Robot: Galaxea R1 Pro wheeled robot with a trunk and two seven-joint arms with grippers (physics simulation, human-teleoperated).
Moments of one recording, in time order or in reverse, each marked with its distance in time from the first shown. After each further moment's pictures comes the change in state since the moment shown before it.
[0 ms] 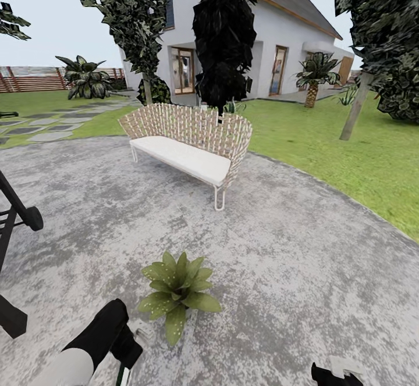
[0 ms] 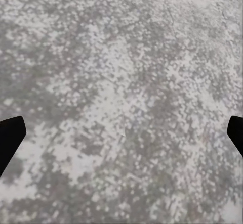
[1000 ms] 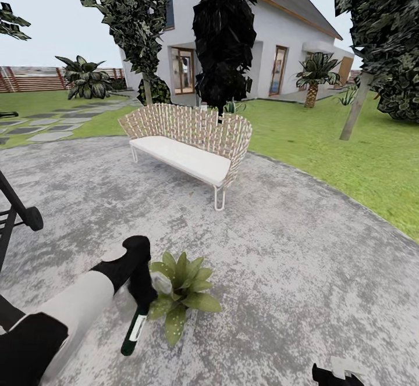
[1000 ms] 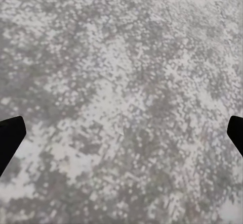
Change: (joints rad) left arm -0.373 0.016 -0.487 0.047 -0.169 0.157 -0.672; right arm 0.002 -0.003 0.000 0.001 0.000 0.002 -0.001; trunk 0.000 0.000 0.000
